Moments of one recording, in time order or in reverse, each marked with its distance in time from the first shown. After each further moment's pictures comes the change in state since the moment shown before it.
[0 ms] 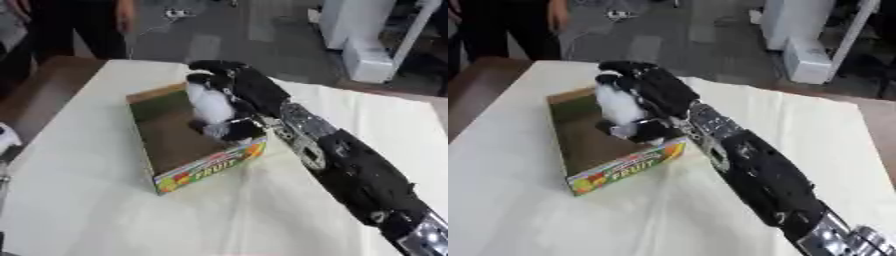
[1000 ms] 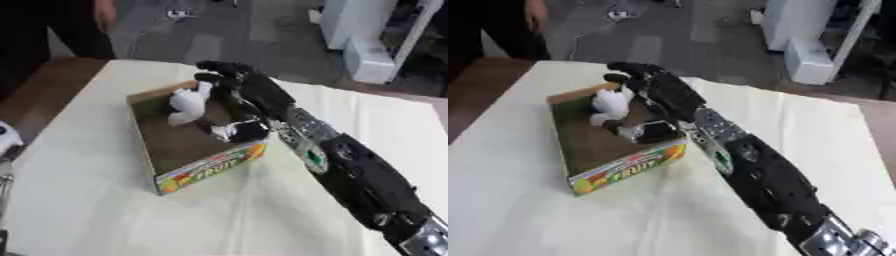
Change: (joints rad) left arm 0.003 0.000 -0.002 0.000 0.001 -0.001 -0.002; right arm 0.030 -0.007 -0.004 -0.018 -0.060 -0.007 -0.052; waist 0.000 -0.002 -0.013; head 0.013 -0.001
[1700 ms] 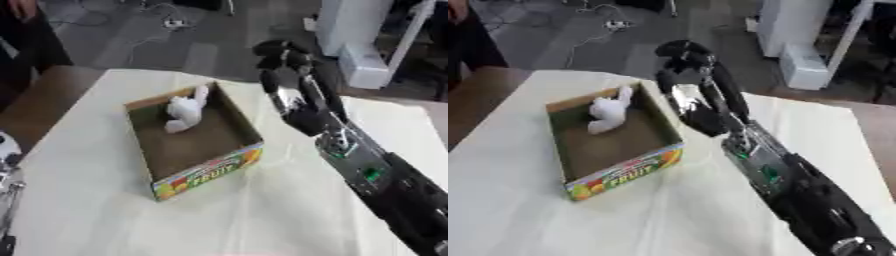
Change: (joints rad) left arm 0.051 0.026 0.000 0.000 -0.007 0.006 -0.003; right arm 0.262 -0.229 -0.038 -0.506 -0.769 0.147 -0.092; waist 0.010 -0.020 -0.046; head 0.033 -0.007
